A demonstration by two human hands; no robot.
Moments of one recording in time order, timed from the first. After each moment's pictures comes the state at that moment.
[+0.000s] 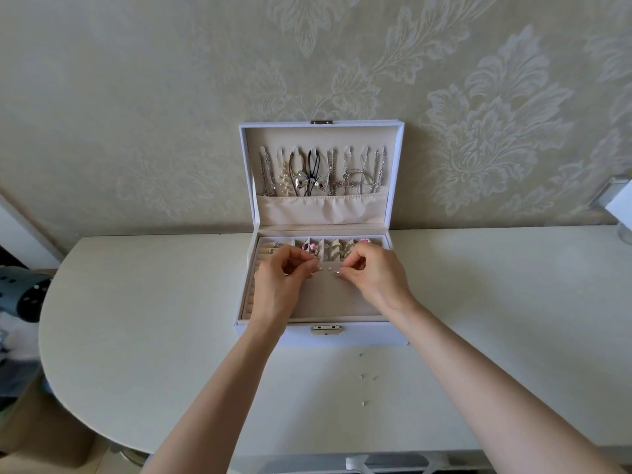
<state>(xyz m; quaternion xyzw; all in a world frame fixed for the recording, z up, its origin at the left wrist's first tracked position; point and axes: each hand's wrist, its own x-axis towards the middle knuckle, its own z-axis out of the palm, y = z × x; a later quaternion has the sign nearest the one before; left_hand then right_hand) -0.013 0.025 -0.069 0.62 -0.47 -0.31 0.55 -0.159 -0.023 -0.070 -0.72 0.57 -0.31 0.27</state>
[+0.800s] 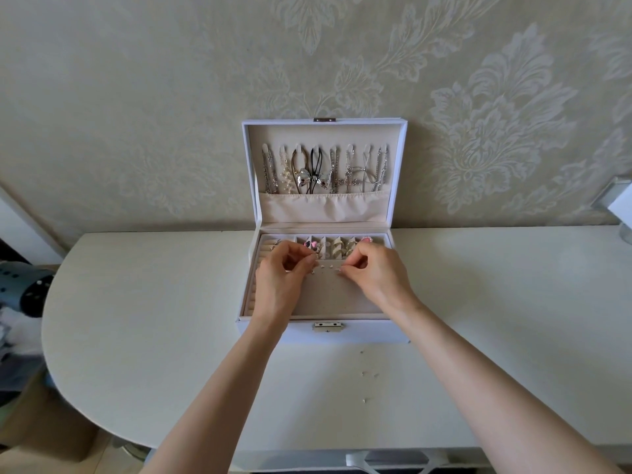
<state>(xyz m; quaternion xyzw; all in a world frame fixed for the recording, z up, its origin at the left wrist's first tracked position) -0.011 0.025 -0.072 0.62 -0.47 -0.30 0.55 -0.158 -0.021 -0.068 -0.71 0.57 -0.30 0.27</state>
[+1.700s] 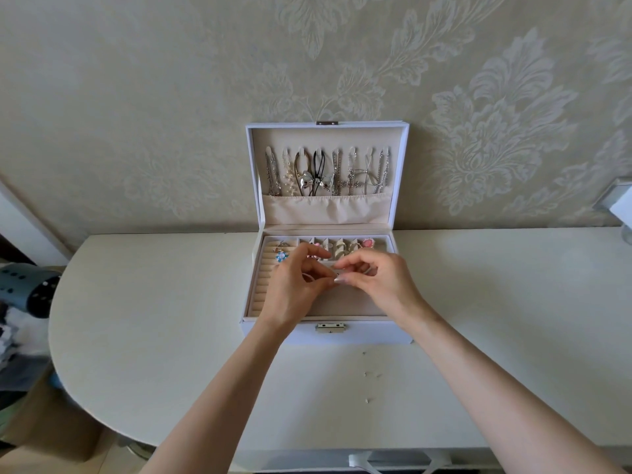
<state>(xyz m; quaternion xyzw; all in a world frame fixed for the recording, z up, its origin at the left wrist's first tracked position) -0.015 0.030 -0.069 0.58 -0.59 -0.30 0.47 -0.166 -0.006 -0.062 -0.69 0.42 -0.40 0.43</state>
